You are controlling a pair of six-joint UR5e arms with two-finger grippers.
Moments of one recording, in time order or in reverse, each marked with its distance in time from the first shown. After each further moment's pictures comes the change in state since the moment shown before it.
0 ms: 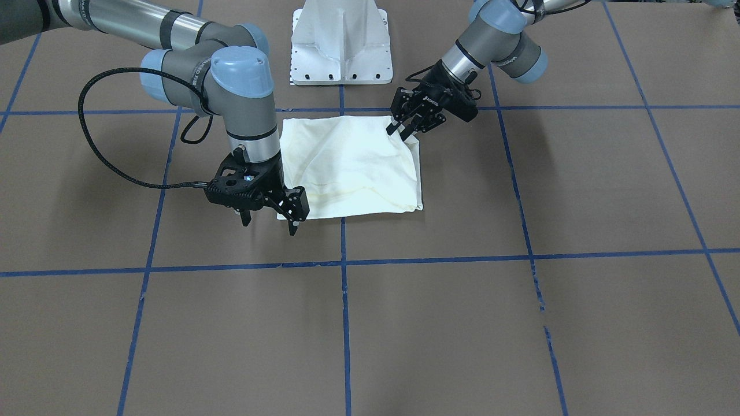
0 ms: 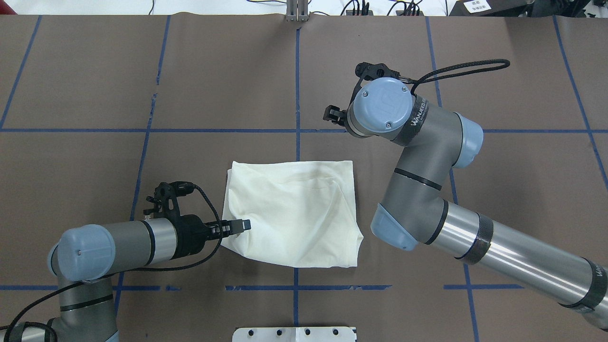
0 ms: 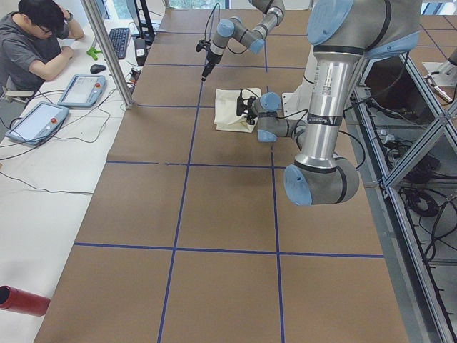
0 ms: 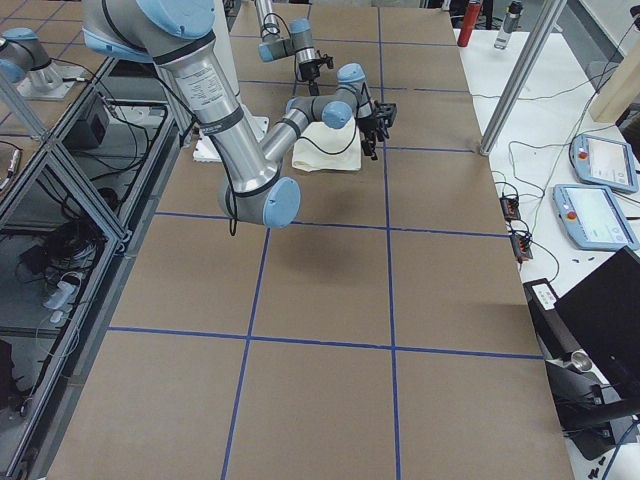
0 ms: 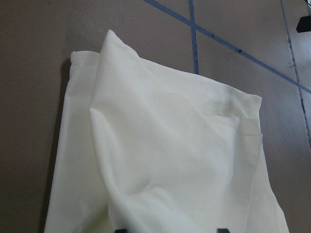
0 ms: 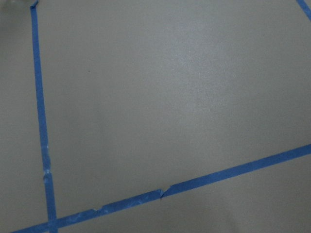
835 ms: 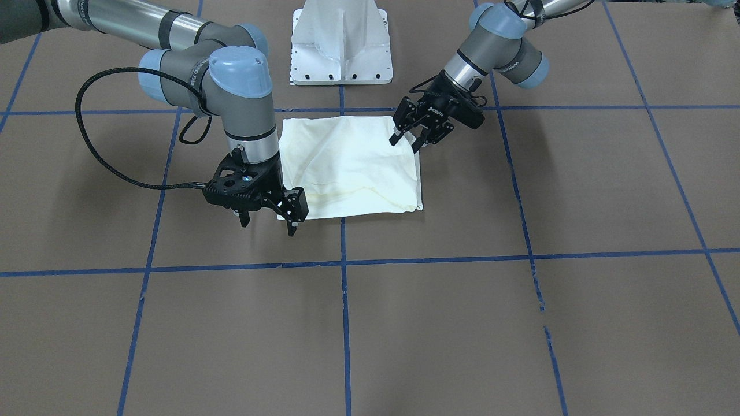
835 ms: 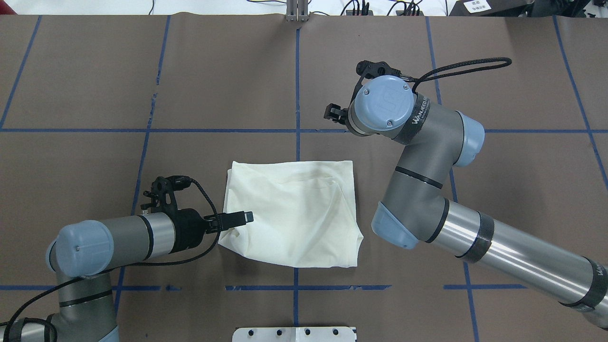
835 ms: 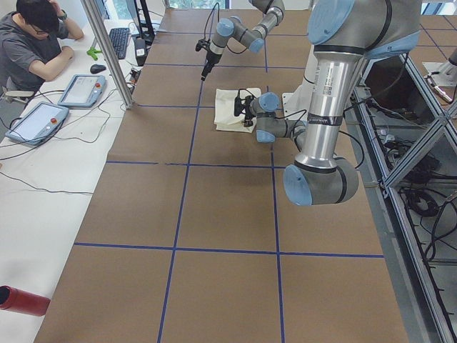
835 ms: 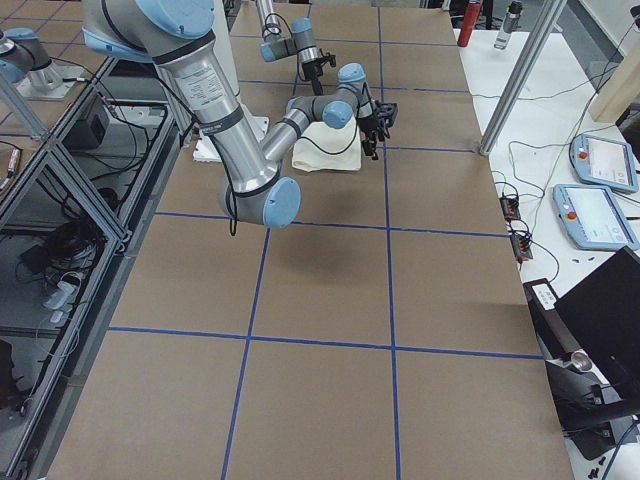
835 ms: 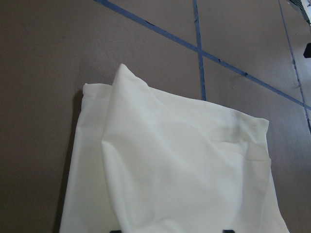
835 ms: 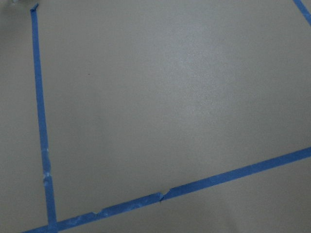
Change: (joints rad) left arm -0.016 0.000 0.001 0.001 0.007 0.002; right arm 0.005 0.000 0.001 0.000 0.001 -0.003
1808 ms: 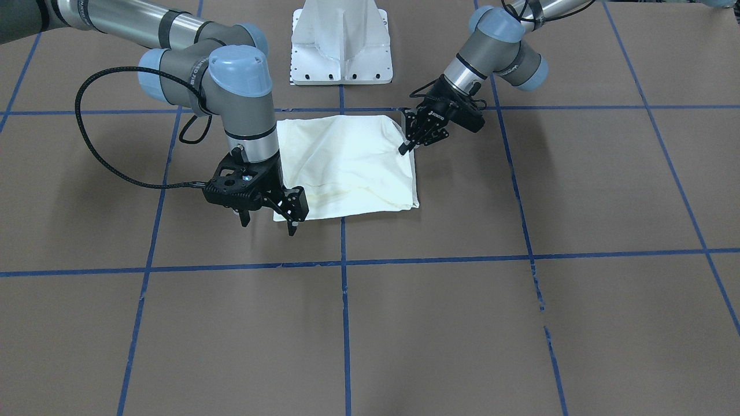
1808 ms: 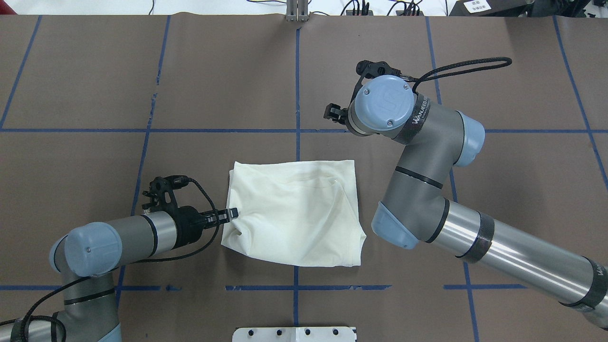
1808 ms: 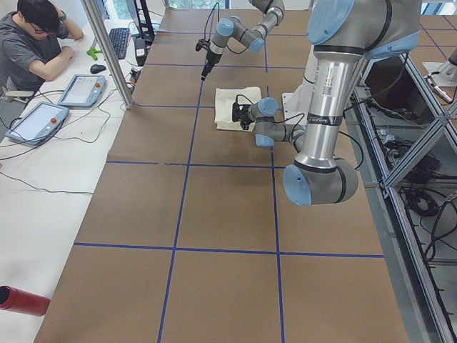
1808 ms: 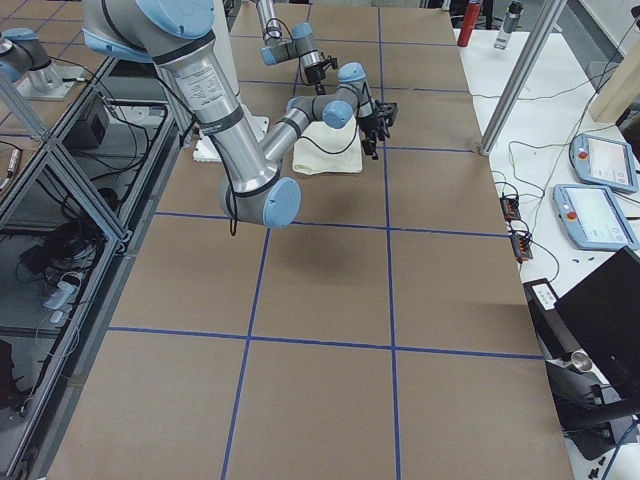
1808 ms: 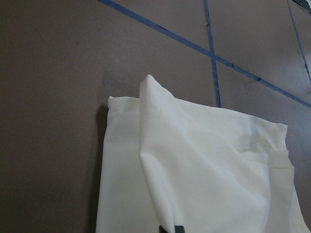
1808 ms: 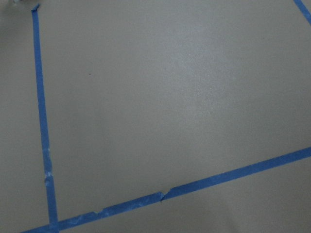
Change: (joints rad) left arm 0.000 -0.004 0.073 -0.005 0.073 -0.002; right arm 0.000 0.000 0.002 0.000 0.001 0.000
